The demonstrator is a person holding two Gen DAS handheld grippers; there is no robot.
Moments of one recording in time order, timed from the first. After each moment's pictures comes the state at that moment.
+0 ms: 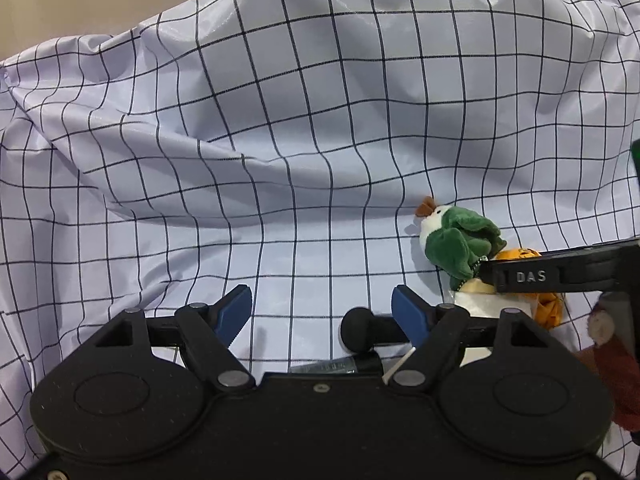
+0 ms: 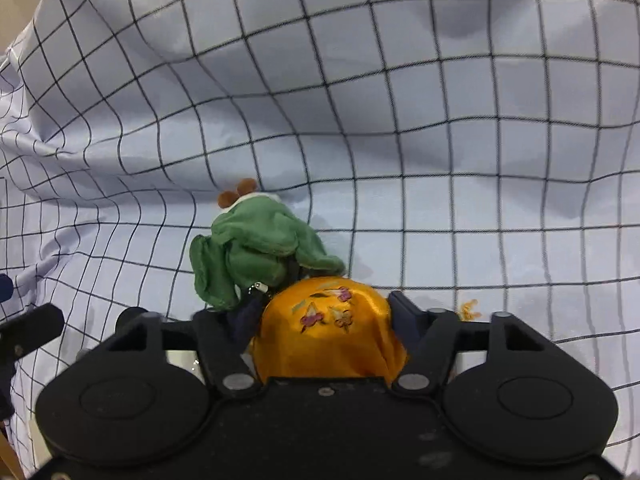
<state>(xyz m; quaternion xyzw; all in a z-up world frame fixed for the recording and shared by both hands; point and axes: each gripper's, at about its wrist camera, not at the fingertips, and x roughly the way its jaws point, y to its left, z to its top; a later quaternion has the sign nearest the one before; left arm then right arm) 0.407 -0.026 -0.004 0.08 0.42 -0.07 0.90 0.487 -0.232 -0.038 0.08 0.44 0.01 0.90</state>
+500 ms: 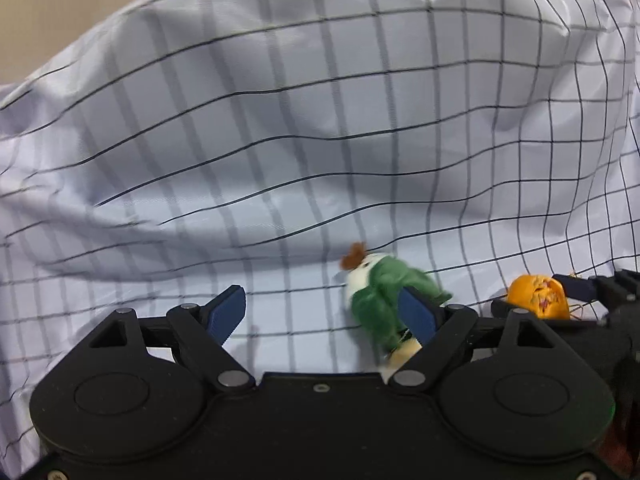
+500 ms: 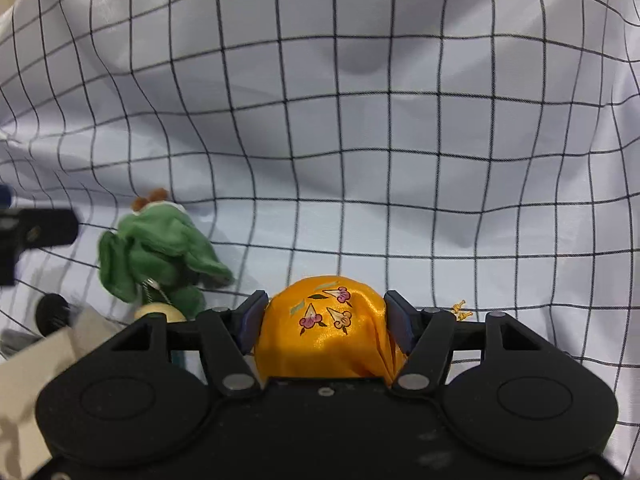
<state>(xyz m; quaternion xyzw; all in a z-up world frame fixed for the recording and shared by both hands) 0.454 -0.094 -0.009 0.09 0.42 -0.13 0.89 0.457 -0.261 -0.035 0.00 0.39 -0.07 0.92</state>
